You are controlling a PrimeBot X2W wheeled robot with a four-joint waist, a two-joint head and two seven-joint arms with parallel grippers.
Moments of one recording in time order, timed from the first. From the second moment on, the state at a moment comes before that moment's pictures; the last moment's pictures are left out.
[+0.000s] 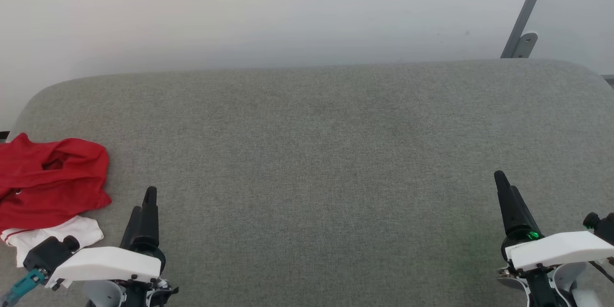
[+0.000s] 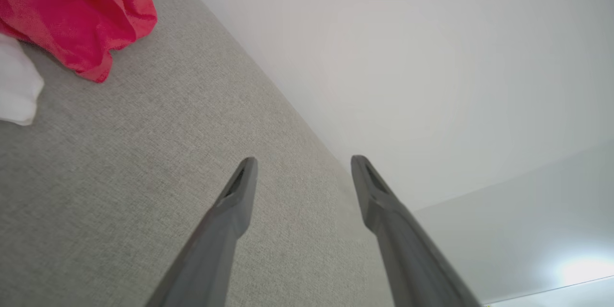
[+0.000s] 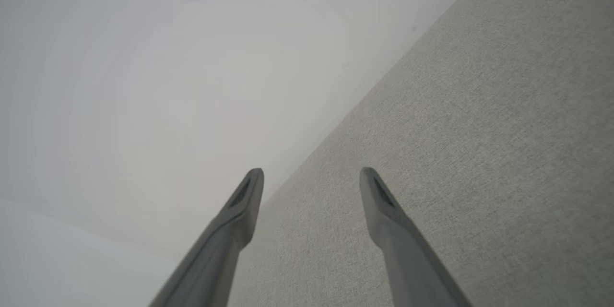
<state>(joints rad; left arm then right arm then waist) -0.06 0.14 0.00 0.20 -1.09 0.01 -0.04 -0.08 -0.12 -0.04 0.24 1.08 0.13 -0.02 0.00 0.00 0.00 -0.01</state>
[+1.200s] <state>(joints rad) -0.02 0.09 0.07 0.19 -0.64 -0.08 -0.15 -0.09 -0.16 0.00 0.26 0.72 0.13 -0.13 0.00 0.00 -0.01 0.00</state>
